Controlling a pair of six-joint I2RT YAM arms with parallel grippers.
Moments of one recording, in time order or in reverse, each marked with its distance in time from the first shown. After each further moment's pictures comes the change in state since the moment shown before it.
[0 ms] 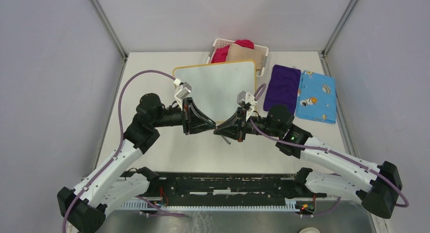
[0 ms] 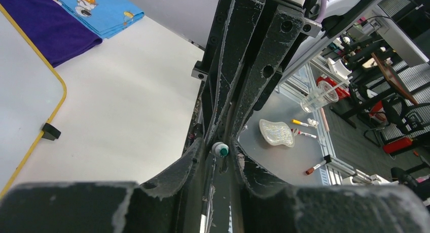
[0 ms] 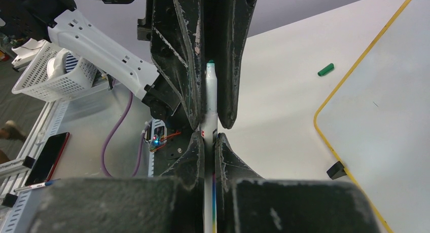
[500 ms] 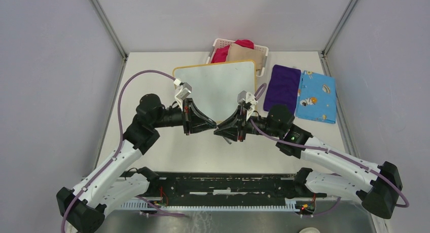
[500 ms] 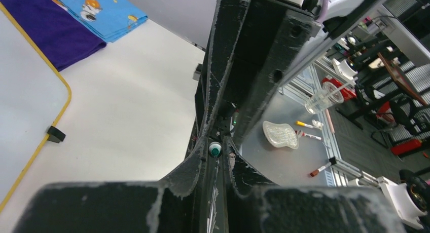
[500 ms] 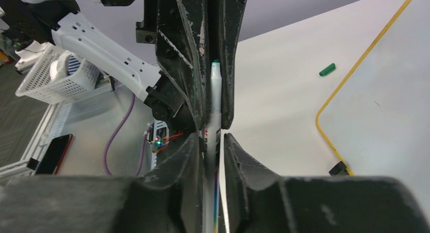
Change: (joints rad) left arm -0.014 -0.002 0.006 -0.002 -0.012 0.014; right arm 0.000 -0.001 0.000 0.000 0.000 0.015
